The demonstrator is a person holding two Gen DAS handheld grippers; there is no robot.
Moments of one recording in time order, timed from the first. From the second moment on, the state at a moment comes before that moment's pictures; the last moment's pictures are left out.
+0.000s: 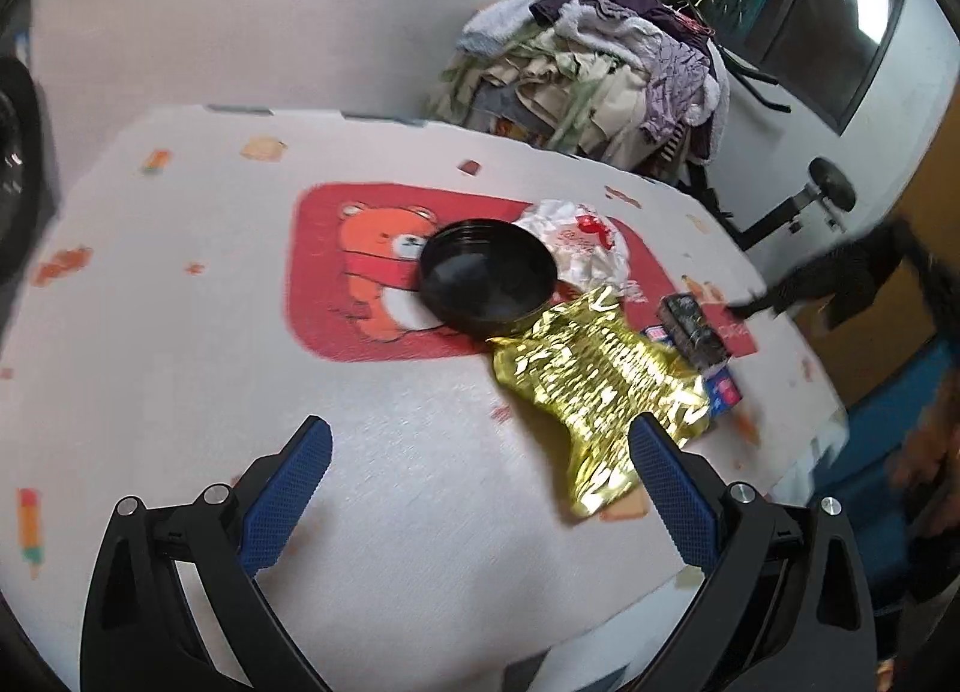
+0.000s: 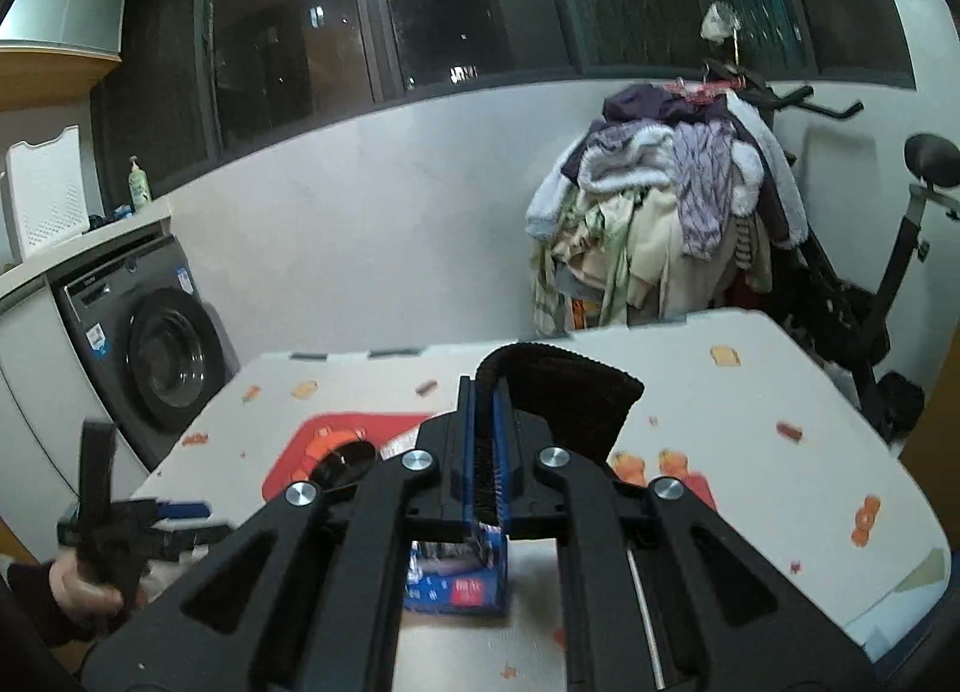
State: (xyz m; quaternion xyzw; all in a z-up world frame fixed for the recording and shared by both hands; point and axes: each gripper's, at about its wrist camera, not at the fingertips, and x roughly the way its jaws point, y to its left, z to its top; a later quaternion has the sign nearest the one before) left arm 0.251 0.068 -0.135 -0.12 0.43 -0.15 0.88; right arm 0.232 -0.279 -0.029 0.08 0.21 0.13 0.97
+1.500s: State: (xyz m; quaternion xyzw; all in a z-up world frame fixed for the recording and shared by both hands) left arm 0.196 0.094 -0.058 -0.14 0.43 -0.16 0.88; right arm 0.134 -0.250 -0.005 0.04 0.23 0.19 0.95
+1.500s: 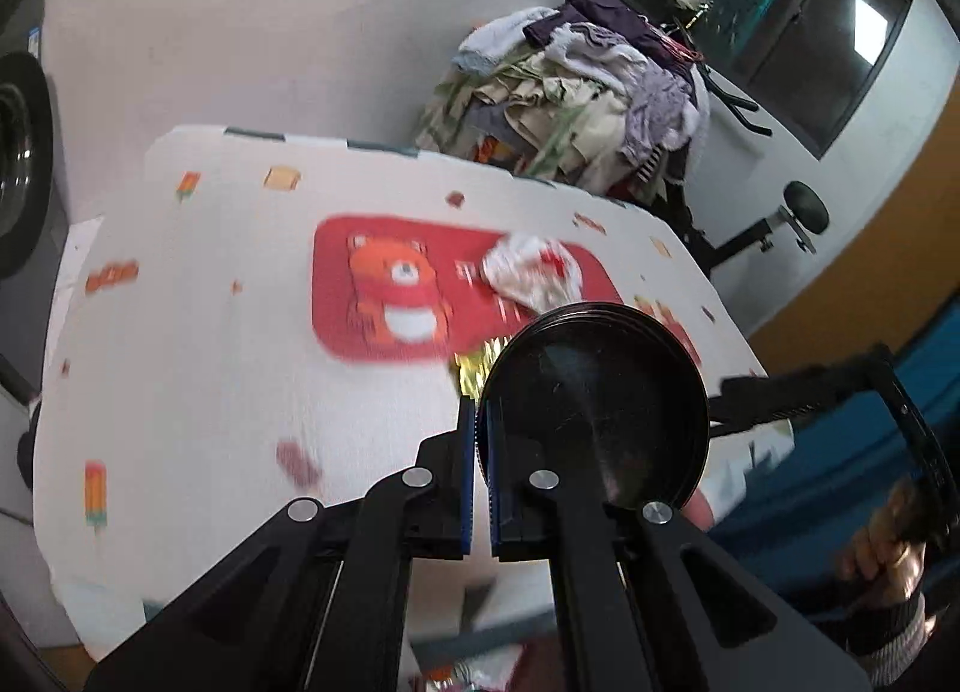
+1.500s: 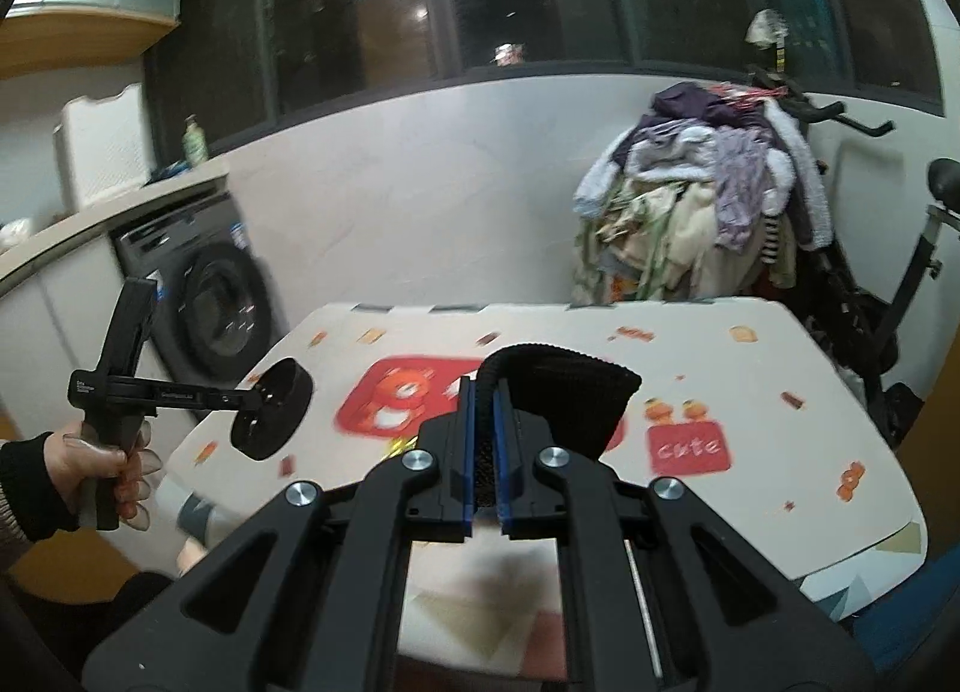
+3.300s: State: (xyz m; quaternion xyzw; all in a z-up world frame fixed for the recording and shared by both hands) left arm 0.054 0.053 -0.141 -0.08 0.47 -0.22 0.85; right arm 0.076 -0.176 -0.160 -0.10 0.46 0.24 0.85
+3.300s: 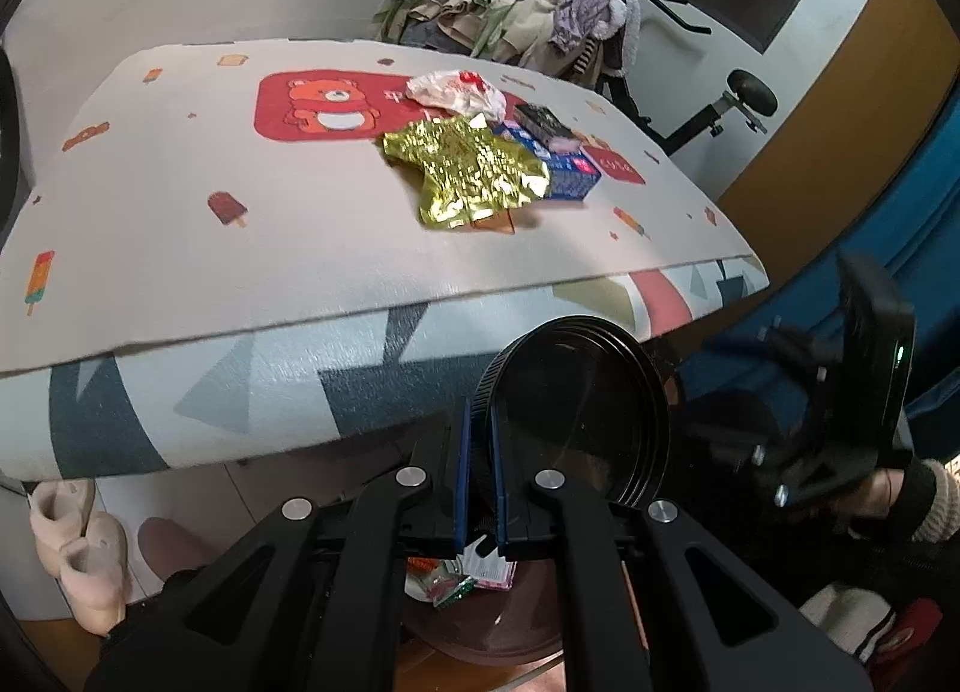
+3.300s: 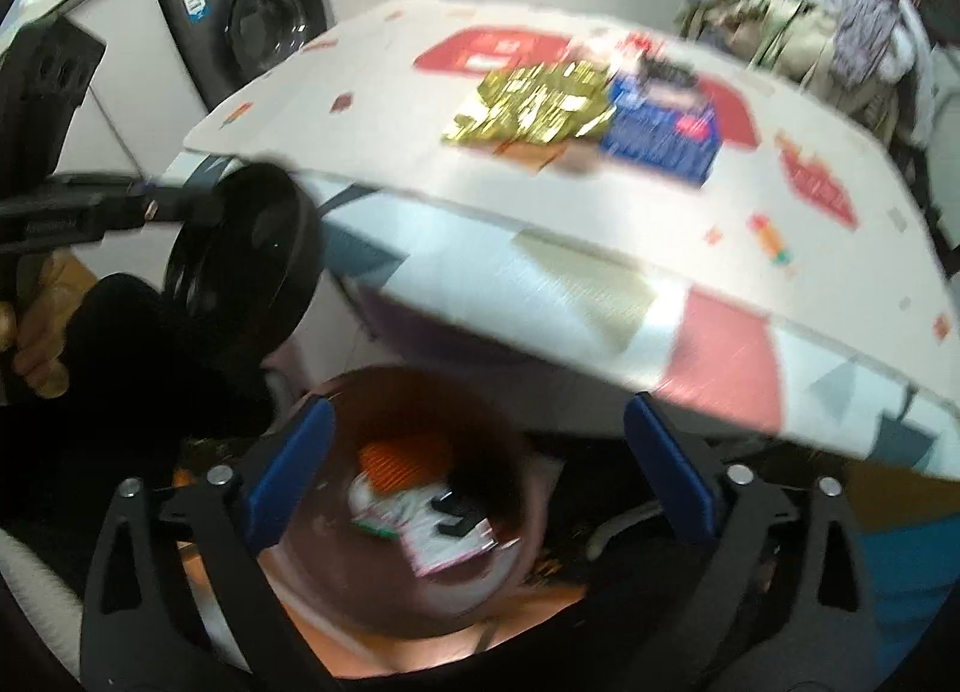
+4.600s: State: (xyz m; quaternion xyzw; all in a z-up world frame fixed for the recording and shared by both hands) left arm 0.024 0.026 -0.176 -0.02 0.43 -0.17 0.89; right arm 0.072 -0.208 -0.173 -0.08 0.36 0.18 0.91
